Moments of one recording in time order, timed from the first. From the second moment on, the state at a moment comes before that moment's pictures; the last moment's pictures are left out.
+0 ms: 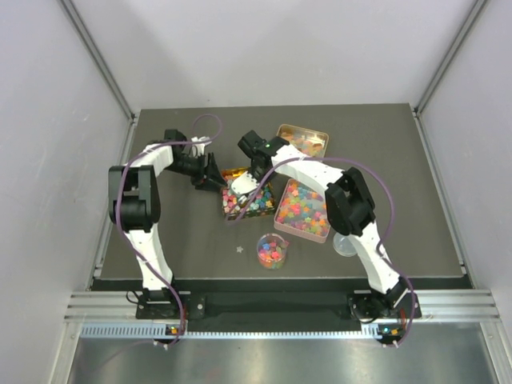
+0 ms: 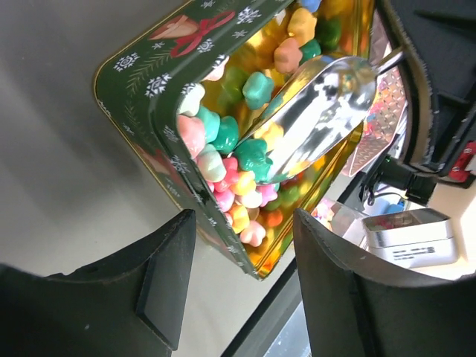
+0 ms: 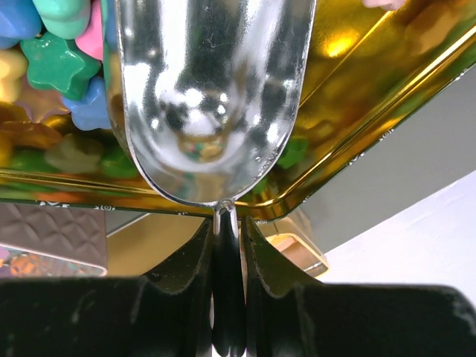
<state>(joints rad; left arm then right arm) 0.01 2.03 1.44 -0.78 0.91 0.00 0.77 2.31 2.07 -0.99 0.13 -1.63</state>
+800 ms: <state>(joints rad) 0.04 2.00 1.44 -0.73 0.91 -0.06 0.88 2.17 1.80 -0.74 0.23 -1.62</state>
